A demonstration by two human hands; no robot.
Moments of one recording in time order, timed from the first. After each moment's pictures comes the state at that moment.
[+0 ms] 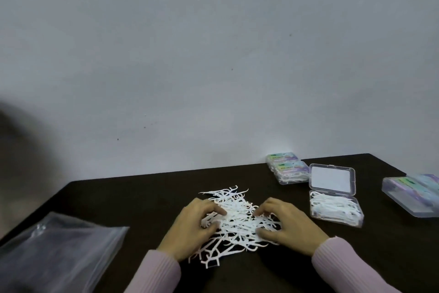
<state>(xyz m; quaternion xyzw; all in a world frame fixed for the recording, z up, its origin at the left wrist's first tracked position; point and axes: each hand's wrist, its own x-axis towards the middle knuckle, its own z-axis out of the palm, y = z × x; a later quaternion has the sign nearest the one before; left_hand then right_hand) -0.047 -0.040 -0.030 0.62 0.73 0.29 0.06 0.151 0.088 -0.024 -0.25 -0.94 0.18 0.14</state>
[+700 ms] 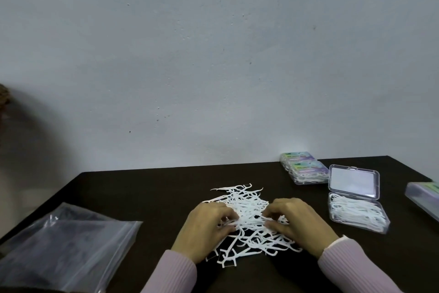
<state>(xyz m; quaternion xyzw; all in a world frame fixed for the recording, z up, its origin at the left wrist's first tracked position) -0.055 -0.044 -0.034 0.66 0.72 0.23 -0.05 0.122 0.084 -0.023 -0.21 -0.96 0.09 0.17</state>
